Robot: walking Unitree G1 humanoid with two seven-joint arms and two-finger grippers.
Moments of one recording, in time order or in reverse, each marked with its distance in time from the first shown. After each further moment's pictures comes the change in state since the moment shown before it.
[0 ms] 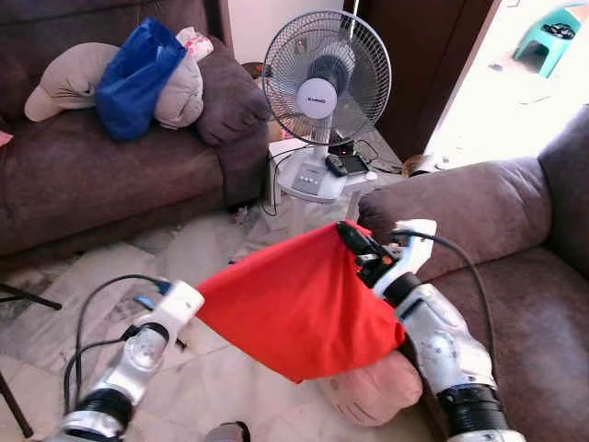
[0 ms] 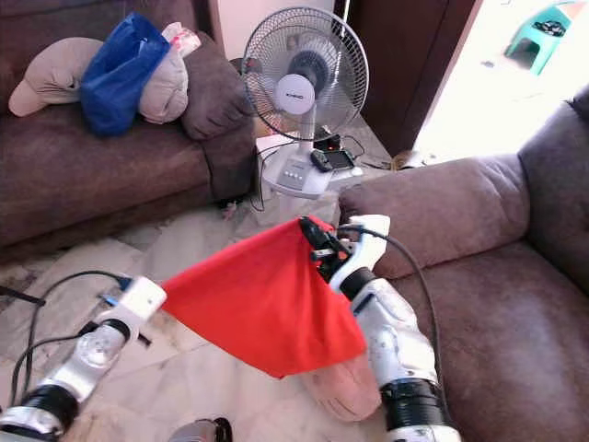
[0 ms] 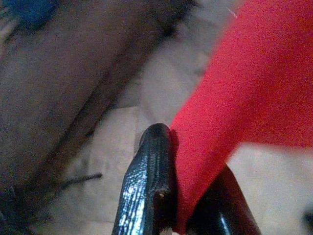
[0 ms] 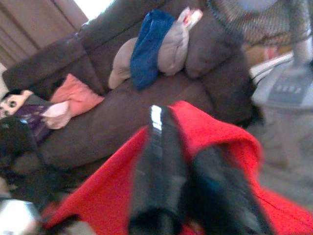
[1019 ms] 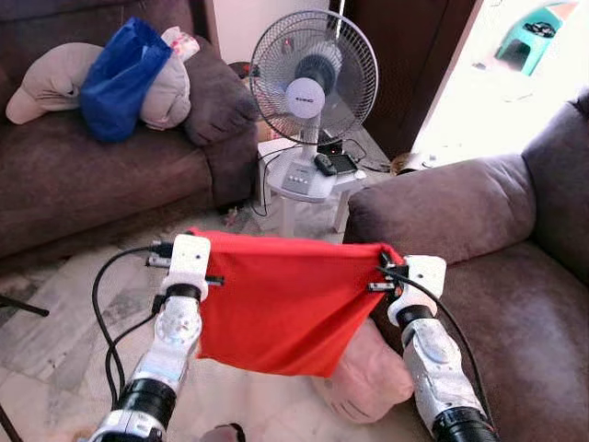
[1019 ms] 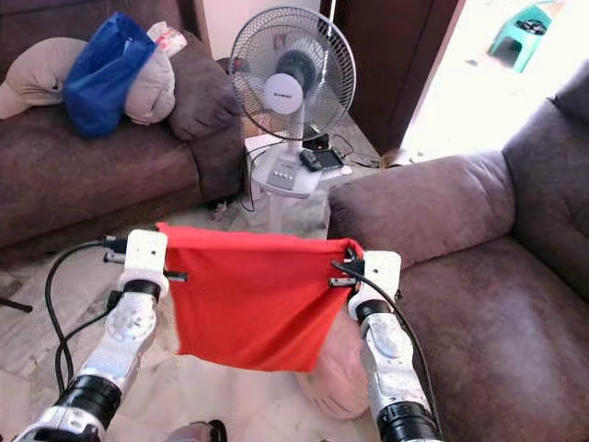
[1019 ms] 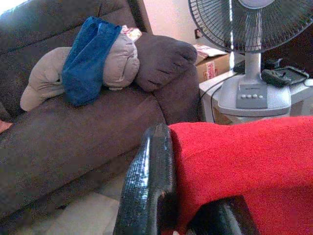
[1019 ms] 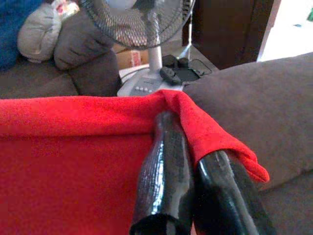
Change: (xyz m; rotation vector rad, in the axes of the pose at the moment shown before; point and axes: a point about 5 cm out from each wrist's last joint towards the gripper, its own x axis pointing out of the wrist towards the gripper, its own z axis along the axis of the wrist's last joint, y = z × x) left arm -0.007 -0.003 0.080 -0.335 -0.414 0.214; right arm -0.030 -0.040 -0.039 -0.321 -0.004 -0.487
